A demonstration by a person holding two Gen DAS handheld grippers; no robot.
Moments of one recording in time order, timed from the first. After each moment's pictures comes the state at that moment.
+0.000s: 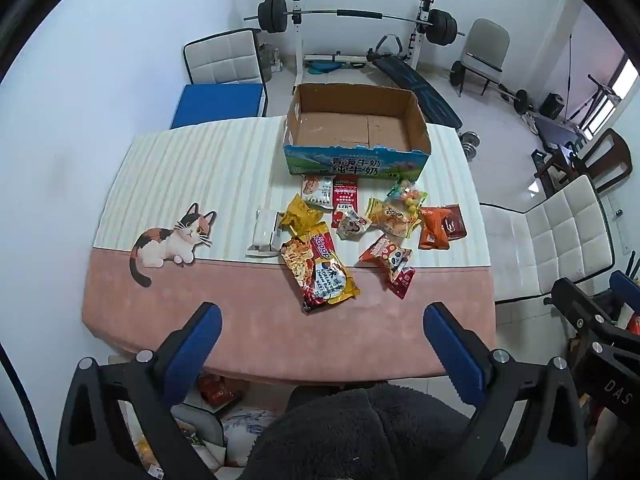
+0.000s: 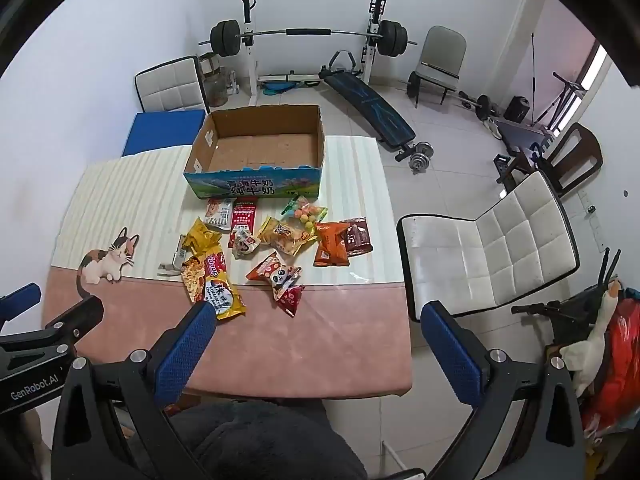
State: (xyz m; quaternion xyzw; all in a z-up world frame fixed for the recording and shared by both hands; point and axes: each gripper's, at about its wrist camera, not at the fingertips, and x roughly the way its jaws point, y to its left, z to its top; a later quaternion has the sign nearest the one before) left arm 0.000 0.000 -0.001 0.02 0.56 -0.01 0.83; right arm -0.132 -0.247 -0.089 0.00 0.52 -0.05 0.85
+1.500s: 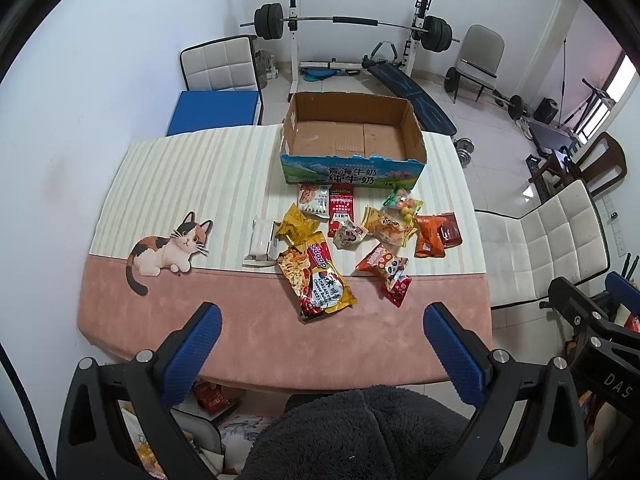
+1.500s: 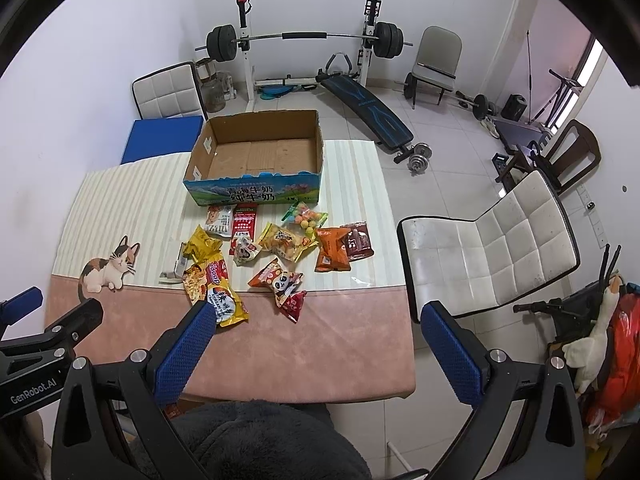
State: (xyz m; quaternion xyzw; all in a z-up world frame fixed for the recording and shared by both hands) left arm 0.006 0.000 0.012 0.00 0.55 -0.02 0.84; right arm -0.126 -0.247 -0.084 0.01 0.52 -0.05 0.85
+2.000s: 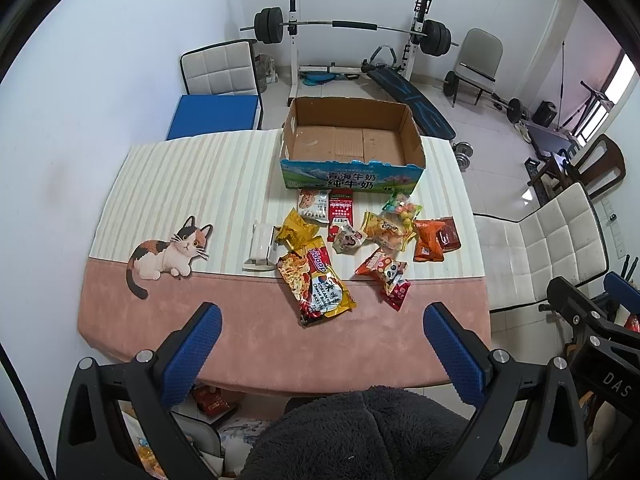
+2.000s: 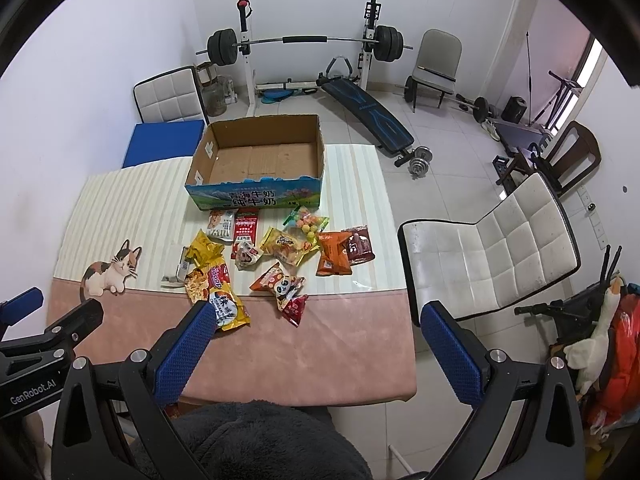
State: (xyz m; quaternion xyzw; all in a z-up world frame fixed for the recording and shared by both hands) left arm 0.005 0.001 0.015 0.00 0.54 -0.02 0.84; right arm -0.124 -0.245 -0.078 0.01 0.51 -0.05 0.86
